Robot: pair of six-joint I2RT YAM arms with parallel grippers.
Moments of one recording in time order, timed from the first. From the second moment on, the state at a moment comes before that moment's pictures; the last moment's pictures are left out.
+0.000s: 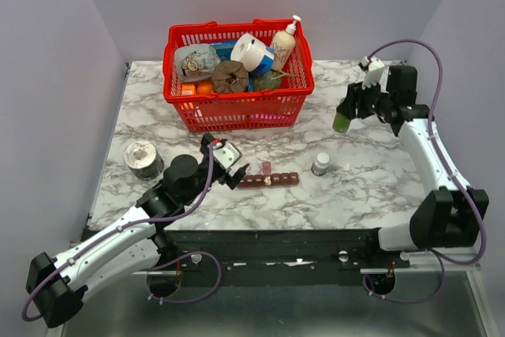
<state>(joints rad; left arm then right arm) -0.80 0.73 0.51 0.10 -0.02 0.23 0.01 1.35 1.19 -0.49 -0.53 -0.21</state>
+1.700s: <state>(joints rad) -0.80 0.81 0.40 -0.03 0.21 0.60 0.02 1.99 1.68 -0.16 -0.26 -0.24</state>
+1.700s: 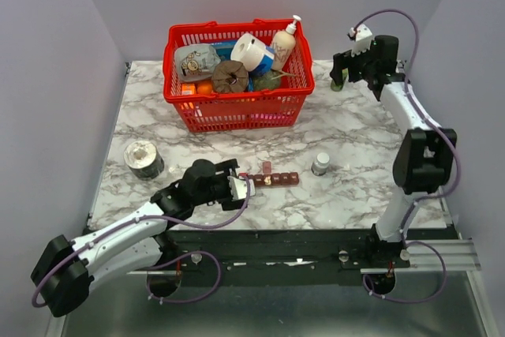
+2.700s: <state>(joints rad) -0.76 1.46 0.67 -0.13 0.31 0.85 0.43 1.51 0.98 -0.24 -0.73 -0.27</state>
